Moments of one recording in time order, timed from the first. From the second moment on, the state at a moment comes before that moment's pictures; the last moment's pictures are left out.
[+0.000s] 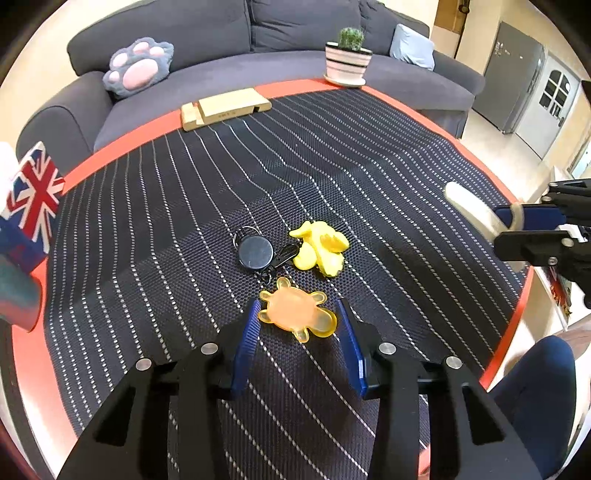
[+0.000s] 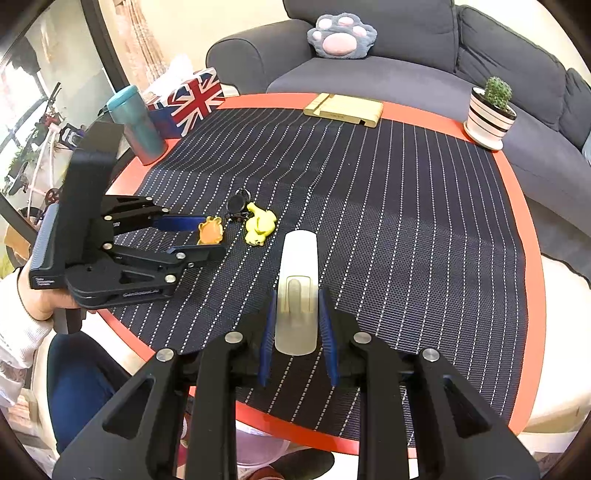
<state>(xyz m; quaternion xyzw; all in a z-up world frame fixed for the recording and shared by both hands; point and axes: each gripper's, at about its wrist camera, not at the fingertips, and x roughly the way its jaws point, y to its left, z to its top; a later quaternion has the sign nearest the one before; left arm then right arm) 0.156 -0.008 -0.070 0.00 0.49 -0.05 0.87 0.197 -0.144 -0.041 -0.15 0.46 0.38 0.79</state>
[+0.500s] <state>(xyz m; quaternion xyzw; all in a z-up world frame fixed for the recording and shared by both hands) 0.081 -0.024 -0.011 -0.01 0.44 -0.04 0.90 0.148 -0.156 -0.014 -0.15 0.43 0.40 0.80</state>
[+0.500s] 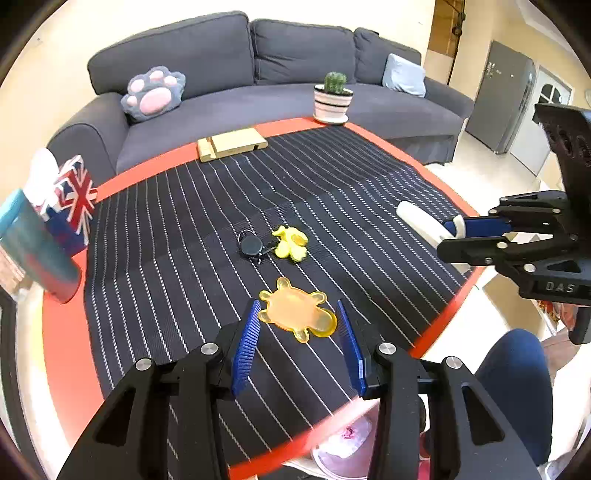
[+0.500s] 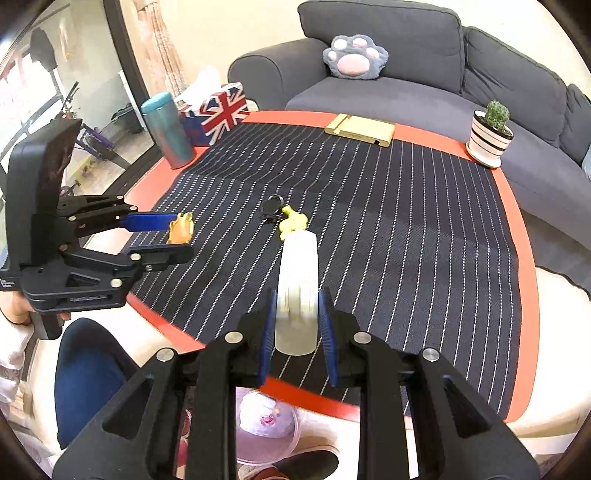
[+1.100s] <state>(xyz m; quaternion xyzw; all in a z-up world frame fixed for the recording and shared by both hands) -0.005 -0.053 0.009 -0.02 0.40 -0.06 0.91 0.062 -0.184 0.001 -0.15 0.40 0.43 0.80</state>
